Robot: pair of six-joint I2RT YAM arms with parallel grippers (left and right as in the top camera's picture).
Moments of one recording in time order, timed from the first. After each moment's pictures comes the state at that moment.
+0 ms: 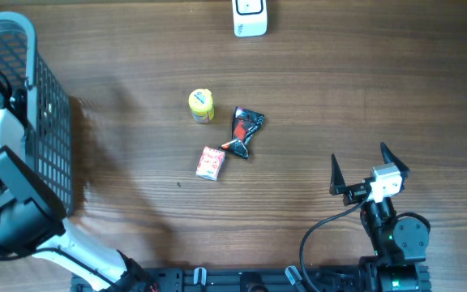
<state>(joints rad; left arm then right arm) 0.59 1.97 1.33 -0.35 0.02 -0.47 0.04 0.01 0.01 0.01 -0.16 -0.12</state>
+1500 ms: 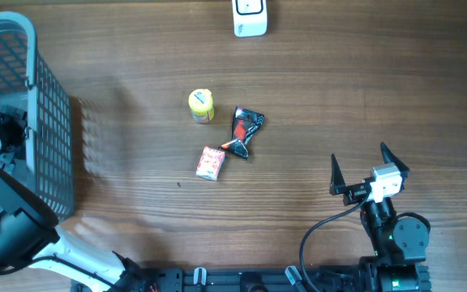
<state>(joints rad) 0.73 1.93 1.33 -0.54 0.00 -0.53 0.04 0.01 0.01 0.01 -0.16 -0.12</state>
